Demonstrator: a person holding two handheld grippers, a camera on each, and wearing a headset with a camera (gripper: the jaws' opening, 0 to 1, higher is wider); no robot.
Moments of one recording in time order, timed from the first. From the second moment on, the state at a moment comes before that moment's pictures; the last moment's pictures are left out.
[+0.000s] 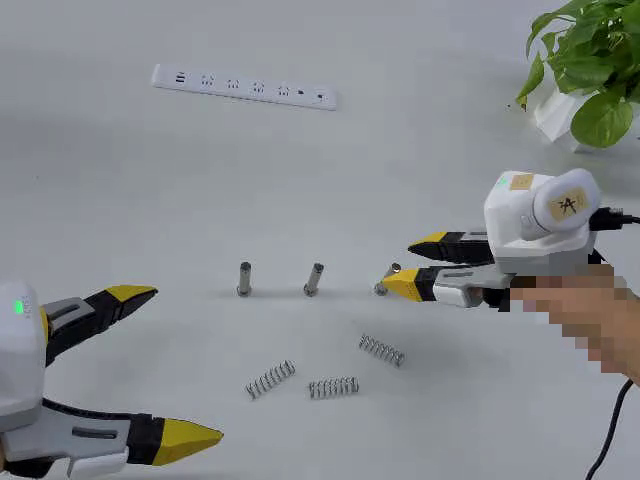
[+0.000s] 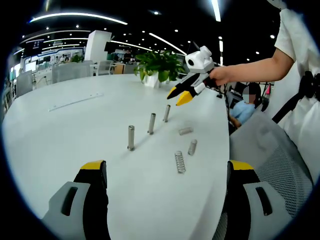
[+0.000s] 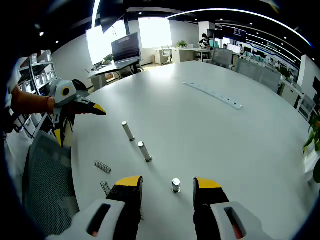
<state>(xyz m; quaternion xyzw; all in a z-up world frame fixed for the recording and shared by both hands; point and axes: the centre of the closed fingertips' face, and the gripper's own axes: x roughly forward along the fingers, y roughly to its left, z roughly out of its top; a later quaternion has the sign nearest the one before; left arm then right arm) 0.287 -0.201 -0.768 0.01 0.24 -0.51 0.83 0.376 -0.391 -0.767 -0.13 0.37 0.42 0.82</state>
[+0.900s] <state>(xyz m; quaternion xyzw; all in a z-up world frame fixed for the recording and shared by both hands) 0.282 -0.208 -0.762 0.05 0.25 -0.51 0.82 0.316 -0.421 -0.749 -0.12 0.30 0.47 0.82</state>
